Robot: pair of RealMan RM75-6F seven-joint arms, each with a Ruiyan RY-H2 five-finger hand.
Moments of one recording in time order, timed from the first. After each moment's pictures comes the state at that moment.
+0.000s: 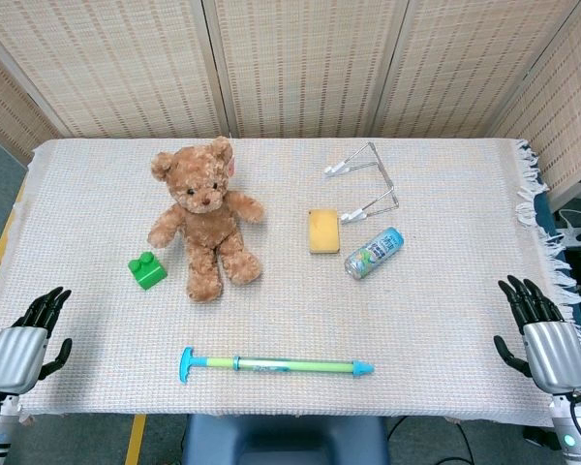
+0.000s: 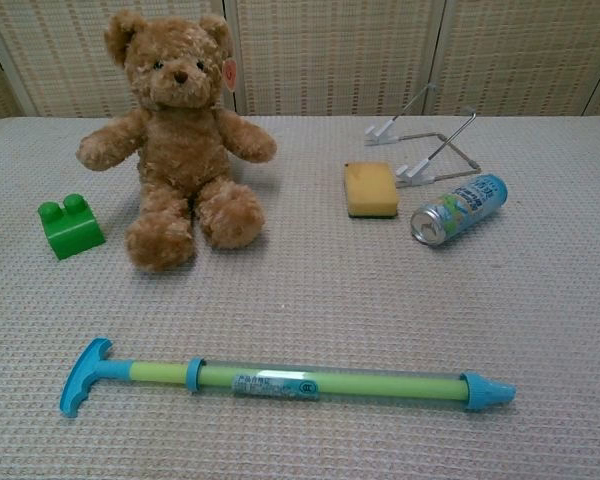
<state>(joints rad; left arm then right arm) -0.13 -1.19 -0.03 -1.54 1.51 1.44 0.10 0.06 -1.13 0.02 -1.61 -1.56 1.48 -0.06</state>
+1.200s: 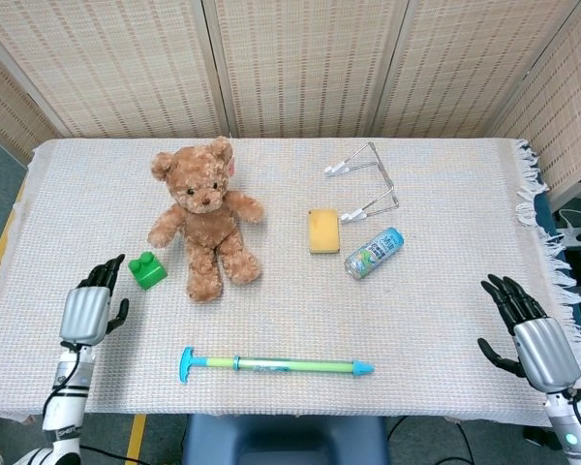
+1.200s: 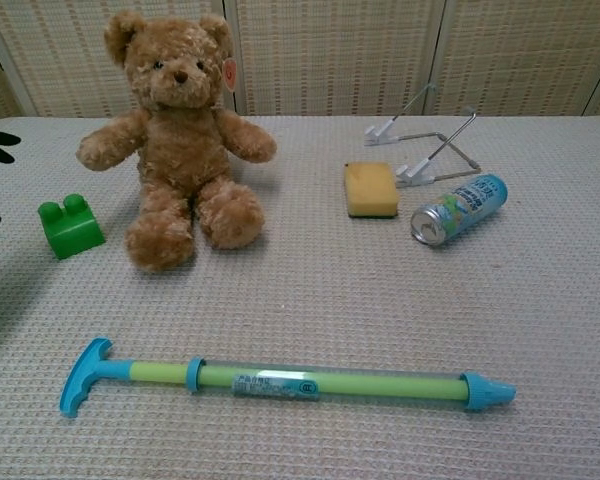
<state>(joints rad) -0.33 -1.54 -0.22 -1.44 1.28 1.30 0.36 0.10 -1.13 0.00 -1.54 -1.68 1.52 0.16</state>
